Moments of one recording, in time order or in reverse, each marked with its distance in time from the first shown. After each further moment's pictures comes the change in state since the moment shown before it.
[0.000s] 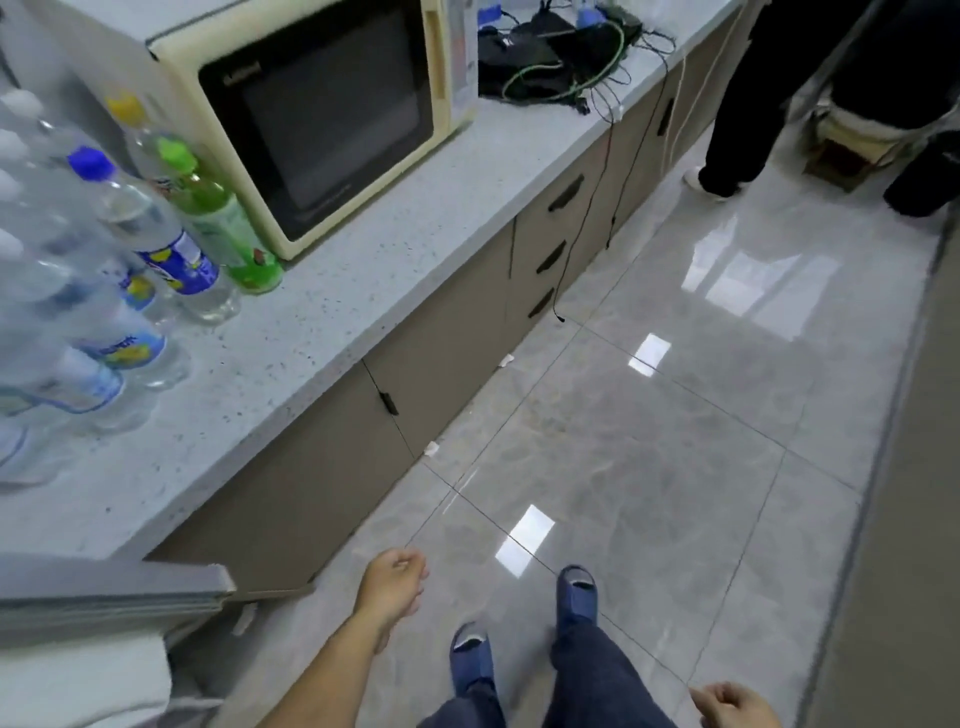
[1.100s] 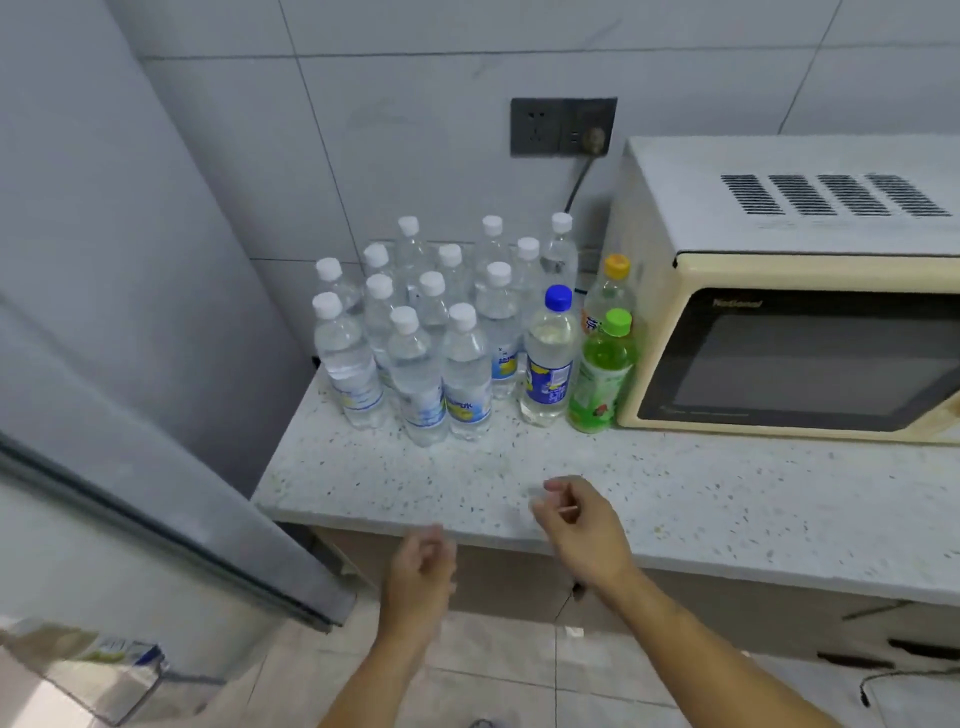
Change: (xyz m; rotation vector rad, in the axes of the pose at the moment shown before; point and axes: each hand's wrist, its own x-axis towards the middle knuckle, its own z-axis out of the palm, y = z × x) left_hand -0.006 0.140 -0.115 -0.830 0.863 0.157; right_hand -0.139 -0.572 0.207 -0.356 -0.877 -1.272
